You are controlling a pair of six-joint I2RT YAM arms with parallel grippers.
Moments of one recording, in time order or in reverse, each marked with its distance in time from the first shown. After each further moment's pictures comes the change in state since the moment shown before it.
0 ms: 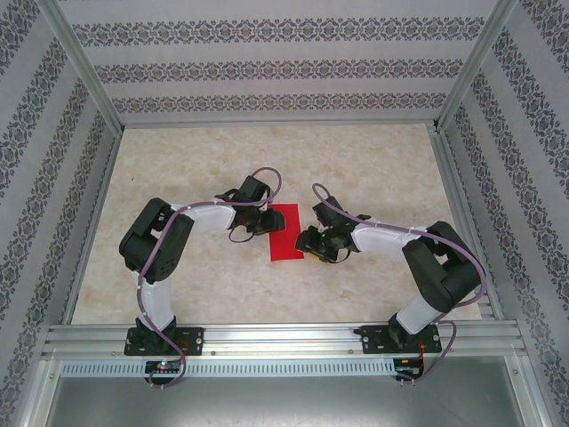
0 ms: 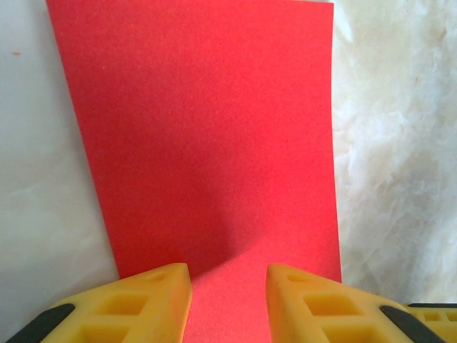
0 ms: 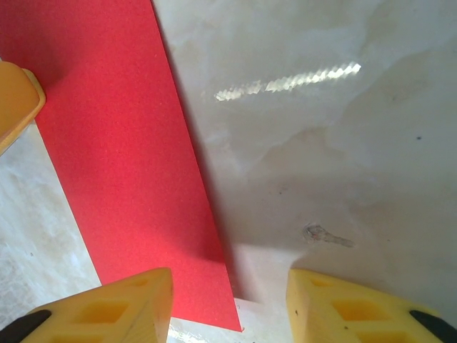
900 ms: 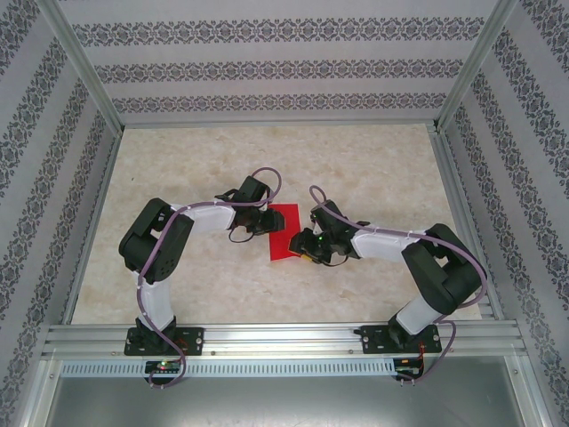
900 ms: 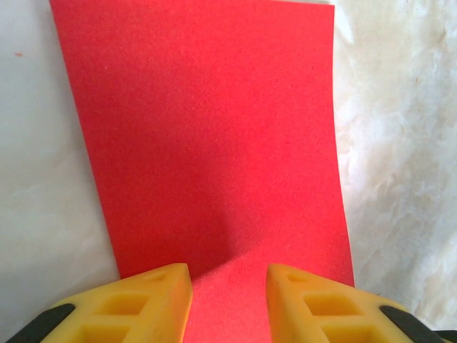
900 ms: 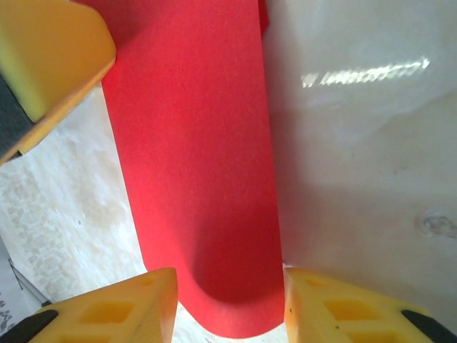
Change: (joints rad) left arm 0.000 -0.002 -0.006 0.008 -0.003 0.000; right arm 0.029 -0.018 -0.068 0.167 -0.084 0.031
